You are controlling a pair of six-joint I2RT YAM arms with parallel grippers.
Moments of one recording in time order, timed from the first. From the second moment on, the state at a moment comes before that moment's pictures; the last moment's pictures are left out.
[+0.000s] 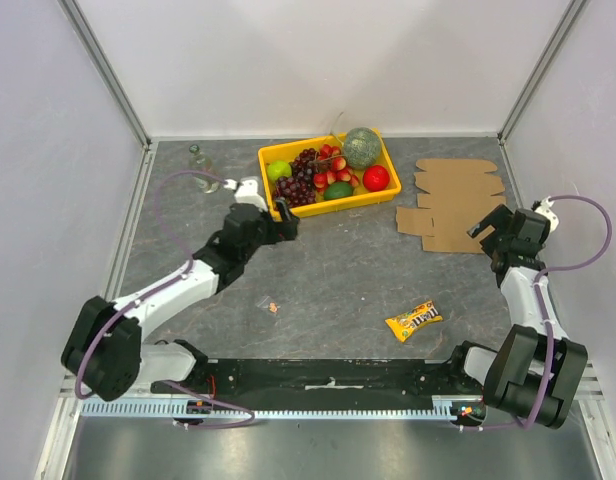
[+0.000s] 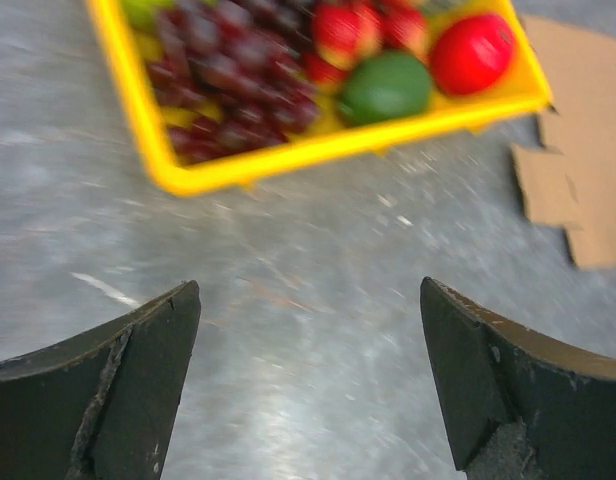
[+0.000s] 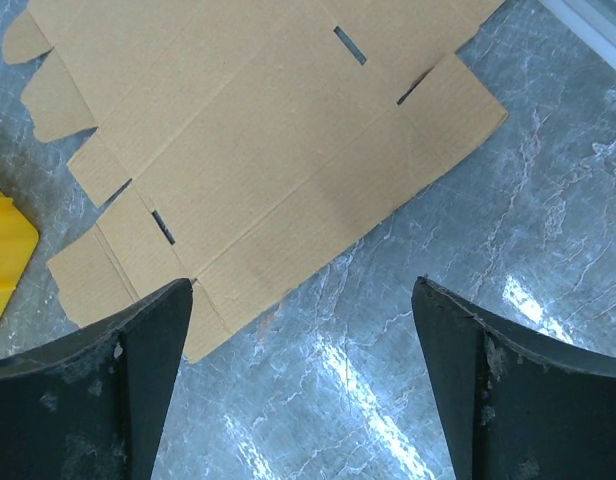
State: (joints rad) left arm -0.52 1.24 0.71 0.14 -0.21 -0.49; right arm -0.36 1.15 0.63 -0.13 0.02 0.50
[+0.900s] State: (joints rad) left arm -0.90 2.06 1.42 0.12 -0.20 -0.82; right arm -0.37 1.09 0.57 -0.08 -0.15 0.59
